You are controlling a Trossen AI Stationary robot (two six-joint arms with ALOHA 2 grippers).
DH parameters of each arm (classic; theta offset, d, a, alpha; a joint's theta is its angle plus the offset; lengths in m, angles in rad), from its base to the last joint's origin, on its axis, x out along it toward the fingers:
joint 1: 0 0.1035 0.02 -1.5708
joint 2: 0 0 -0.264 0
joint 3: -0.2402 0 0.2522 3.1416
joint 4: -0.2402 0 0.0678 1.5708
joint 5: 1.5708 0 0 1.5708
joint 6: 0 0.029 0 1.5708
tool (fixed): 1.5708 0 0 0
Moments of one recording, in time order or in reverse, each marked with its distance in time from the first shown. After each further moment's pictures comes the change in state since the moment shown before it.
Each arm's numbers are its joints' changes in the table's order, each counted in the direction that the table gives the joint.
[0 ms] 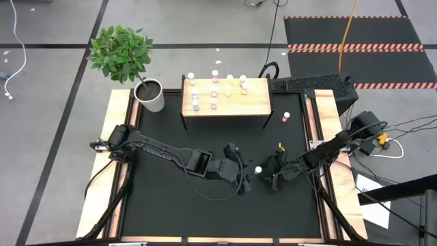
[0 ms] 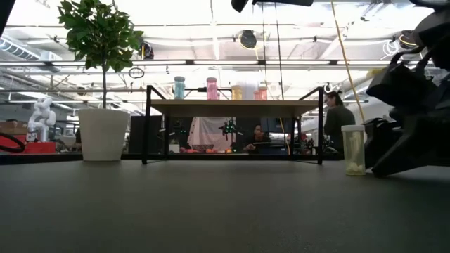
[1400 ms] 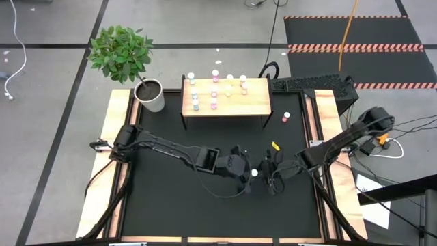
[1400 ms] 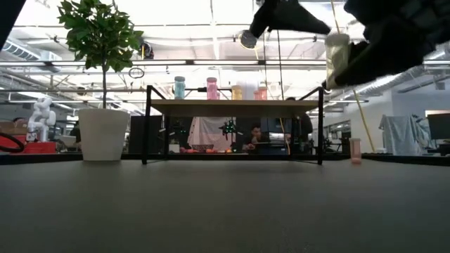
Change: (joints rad) left arm 0.055 0.070 0.002 0.010 0.216 0.112; right arm -0.026 -0.211 -0.323 -0.367 -0.082 -0.223
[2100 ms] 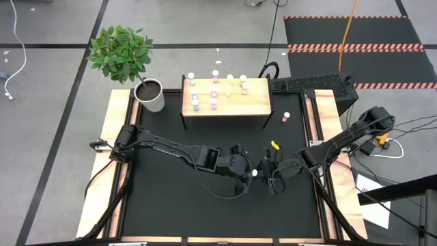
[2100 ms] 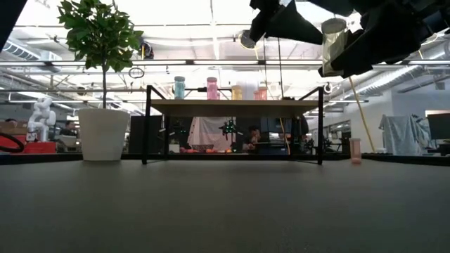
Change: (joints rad) left arm 0.010 0.006 0.000 -0.055 0.015 0.094; right arm -0.003 -0.016 -0.043 -0.034 -0.015 0.007
